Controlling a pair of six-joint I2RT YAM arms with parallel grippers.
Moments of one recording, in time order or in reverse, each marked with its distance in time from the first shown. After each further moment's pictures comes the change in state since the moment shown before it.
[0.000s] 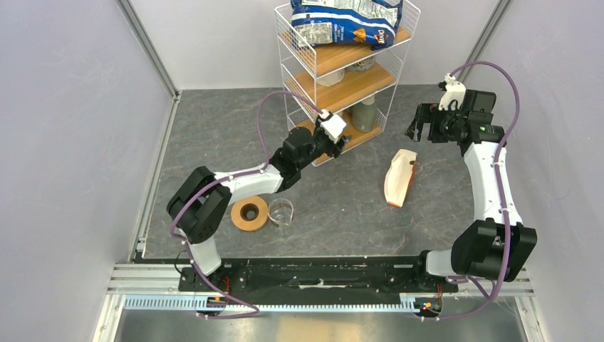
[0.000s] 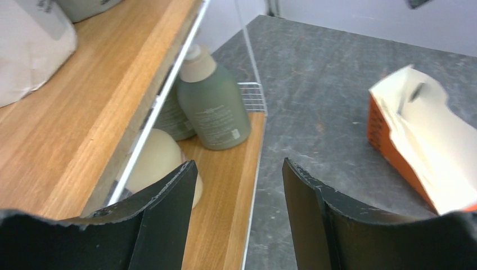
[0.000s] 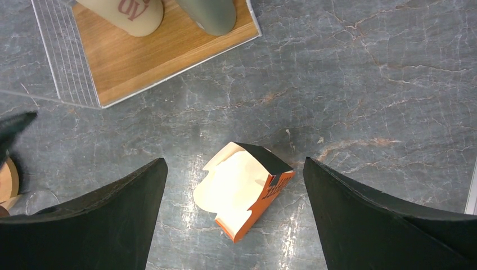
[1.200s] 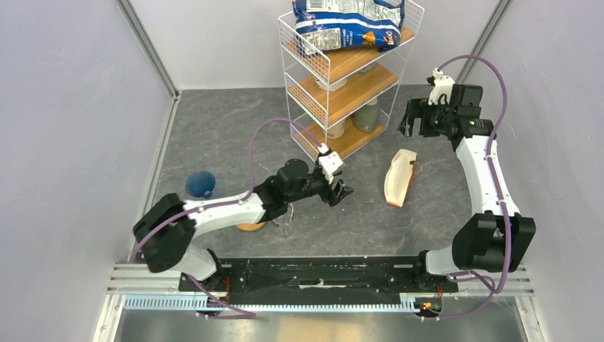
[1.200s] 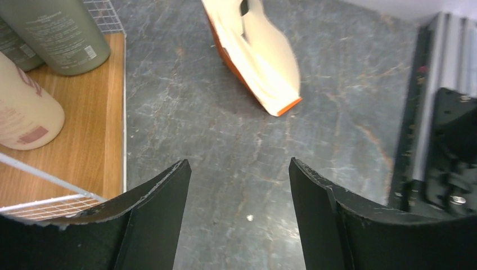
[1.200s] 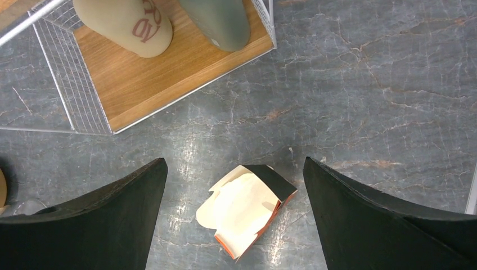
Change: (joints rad) left arm -0.161 -0.343 -0.283 -0.245 0.121 -0.233; right arm 0.086 0.052 0.040 0.048 0.066 0.008
